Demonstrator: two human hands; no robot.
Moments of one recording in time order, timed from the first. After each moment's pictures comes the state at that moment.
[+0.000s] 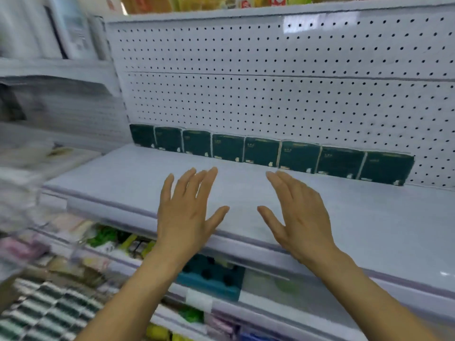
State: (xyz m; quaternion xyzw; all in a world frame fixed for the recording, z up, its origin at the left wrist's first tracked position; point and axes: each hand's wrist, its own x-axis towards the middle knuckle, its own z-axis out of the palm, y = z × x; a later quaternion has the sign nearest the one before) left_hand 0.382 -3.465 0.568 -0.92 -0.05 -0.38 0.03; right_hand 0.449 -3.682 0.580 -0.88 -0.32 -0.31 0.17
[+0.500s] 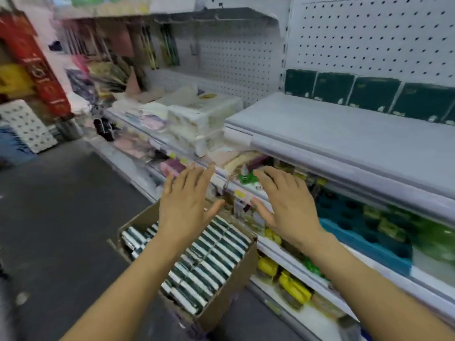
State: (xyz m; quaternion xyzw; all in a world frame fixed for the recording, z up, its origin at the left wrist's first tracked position) left_hand 0.112 -3.190 0.500 -0.93 -0.24 -0.25 0.08; right_hand 0.271 -3.354 0.498 -0.81 -0.53 -0.21 0.15
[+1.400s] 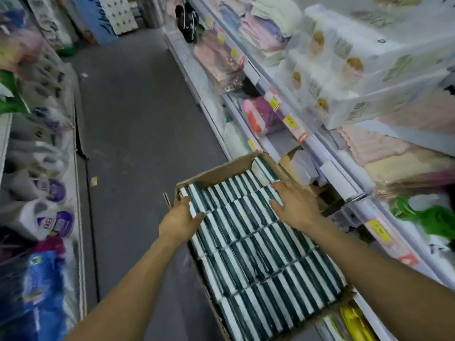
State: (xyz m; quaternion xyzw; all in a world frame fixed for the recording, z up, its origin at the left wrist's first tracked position) left_hand 0.021 -2.928 0.268 -0.73 -0.62 0.04 -0.29; right_hand 0.298 -3.001 0.284 -0.76 -0.63 0.15 0.02
